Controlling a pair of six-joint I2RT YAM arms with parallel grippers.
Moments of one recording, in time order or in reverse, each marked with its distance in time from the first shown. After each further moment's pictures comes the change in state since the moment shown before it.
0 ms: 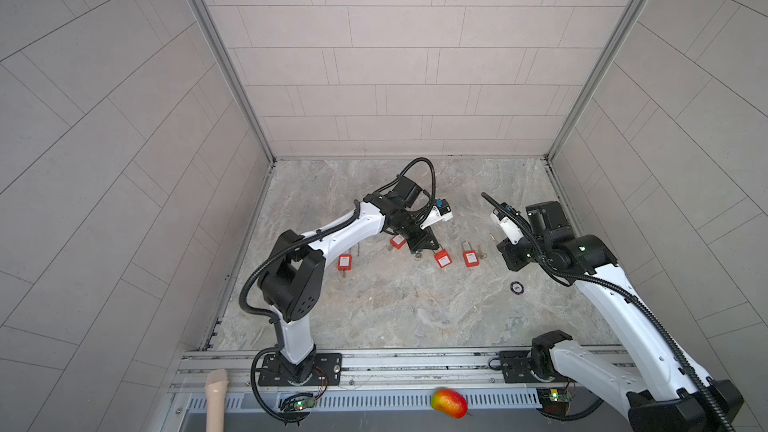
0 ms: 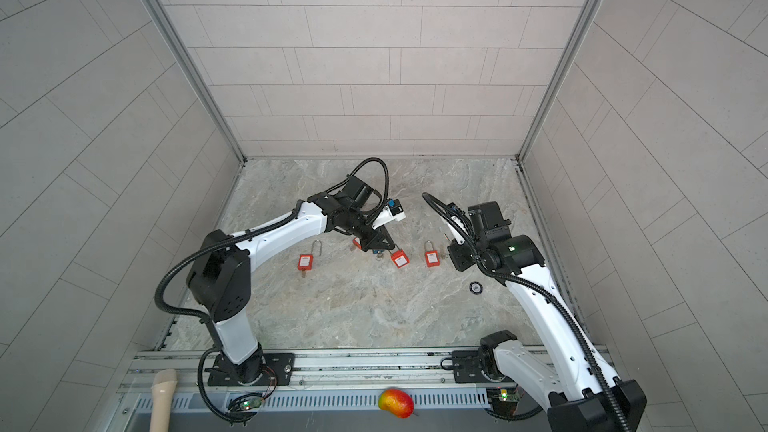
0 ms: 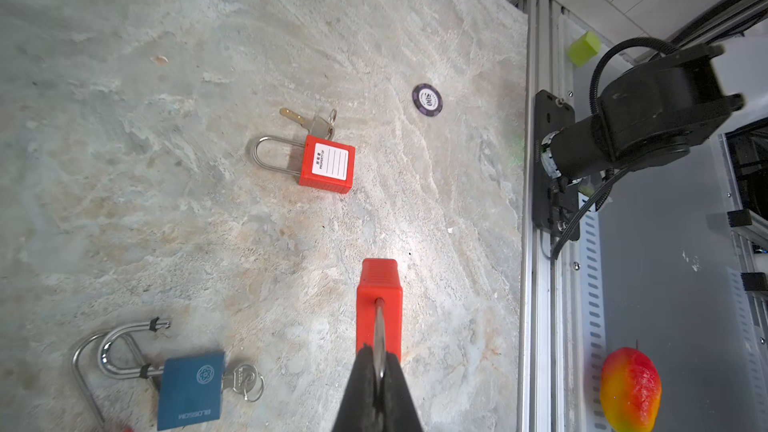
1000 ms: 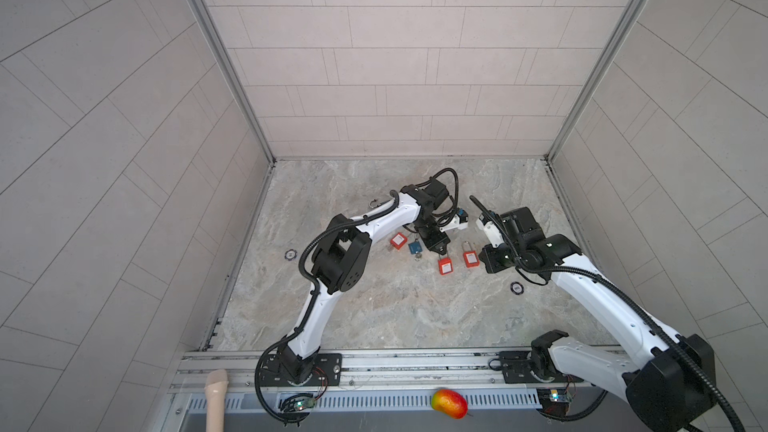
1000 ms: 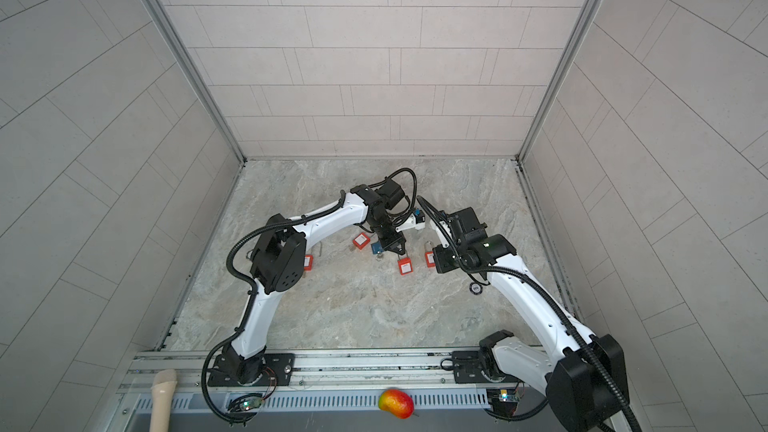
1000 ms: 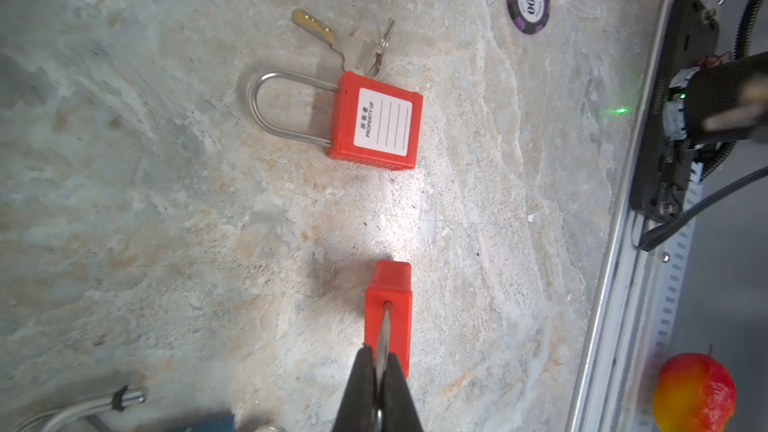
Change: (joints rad) left arm -0.069 0.372 0.418 -0.293 -0.191 0.042; right arm 0.097 0.148 -0.124 0.175 -0.045 0.259
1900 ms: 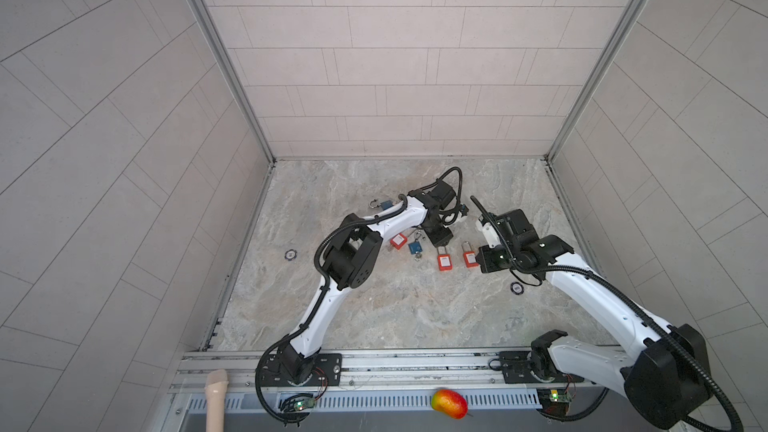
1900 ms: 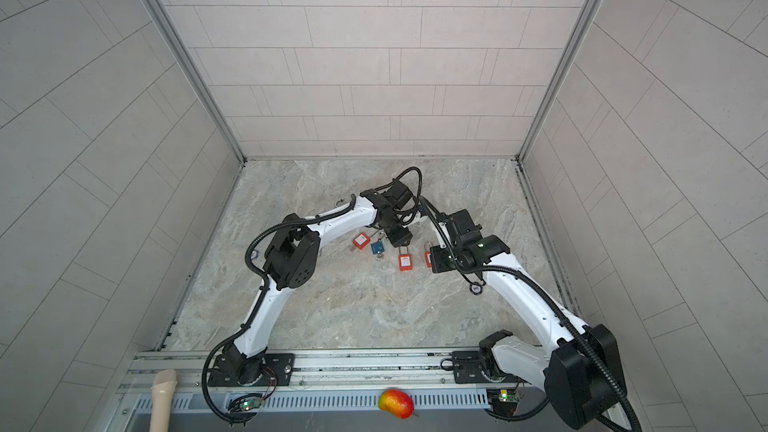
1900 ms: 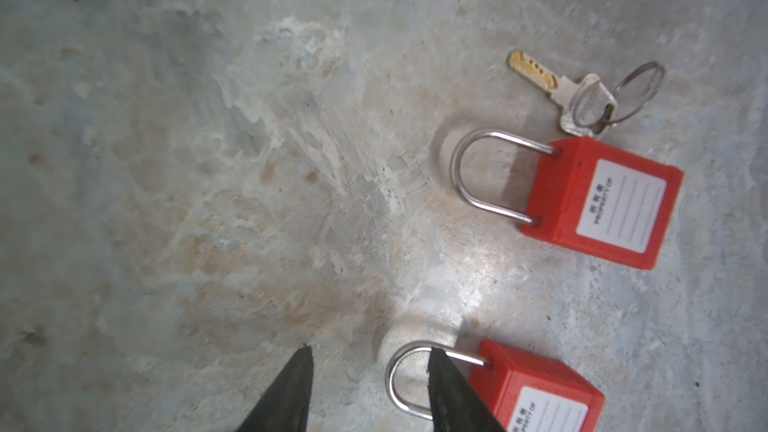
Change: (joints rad) left arm 0.006 0.070 0.026 0.199 -0.257 -0.095; right arm 0.021 0.032 -0.031 0.045 -0.001 0.145
